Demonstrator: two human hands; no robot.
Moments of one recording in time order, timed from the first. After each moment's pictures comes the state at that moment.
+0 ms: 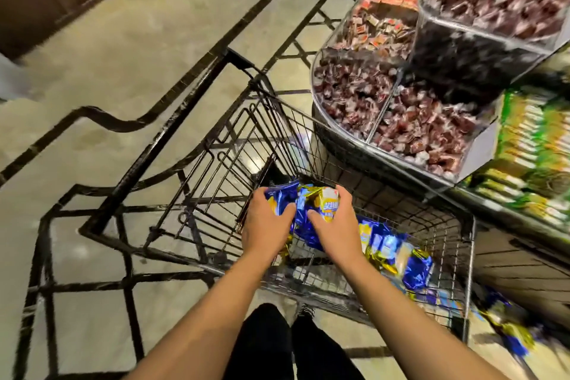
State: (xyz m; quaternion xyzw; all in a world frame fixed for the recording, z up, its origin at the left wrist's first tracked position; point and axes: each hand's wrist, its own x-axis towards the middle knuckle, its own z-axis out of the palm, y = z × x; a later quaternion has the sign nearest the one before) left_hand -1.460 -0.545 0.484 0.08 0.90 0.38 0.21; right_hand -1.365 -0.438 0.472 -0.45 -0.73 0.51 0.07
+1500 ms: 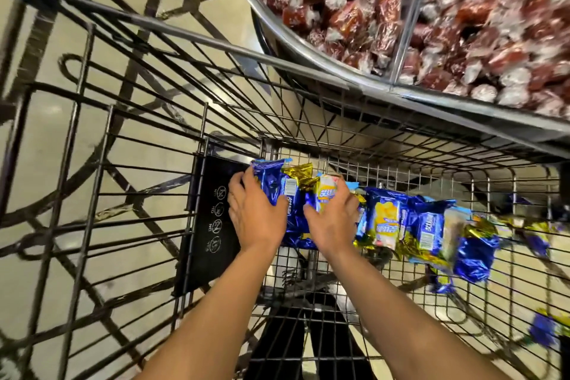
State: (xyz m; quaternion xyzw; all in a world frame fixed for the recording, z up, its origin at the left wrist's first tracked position) left_hand -1.551 -0.428 0.224 0.17 0.93 0.19 0.27; right_hand -1.445 -0.367 0.206 -0.65 -0.63 0.41 -0.05
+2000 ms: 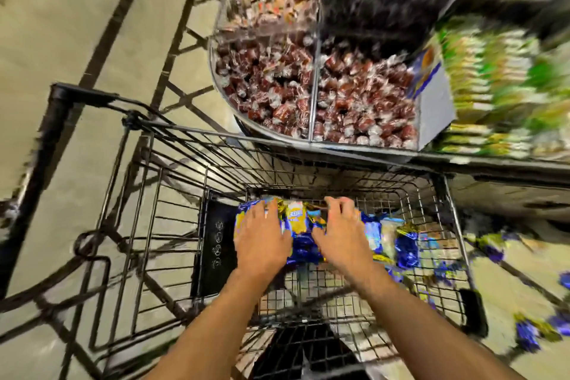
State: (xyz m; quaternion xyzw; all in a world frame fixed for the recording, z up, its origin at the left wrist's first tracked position) left_hand -1.512 -0.429 0.365 0.45 0.86 0.06 0.24; right_hand -1.374 -0.346 0.368 -0.55 -0.79 0.27 -0.06
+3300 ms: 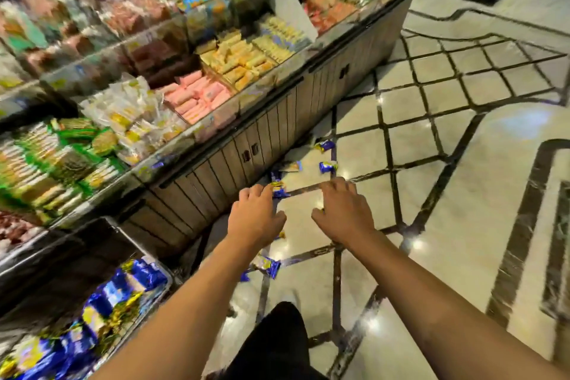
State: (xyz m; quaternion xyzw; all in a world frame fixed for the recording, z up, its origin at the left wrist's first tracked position) left_hand -0.837 -0.414 0.530 0.85 0.51 -0.01 0.14; right_hand -0.670 -0.491 0.539 -0.82 -0.56 0.11 0.05
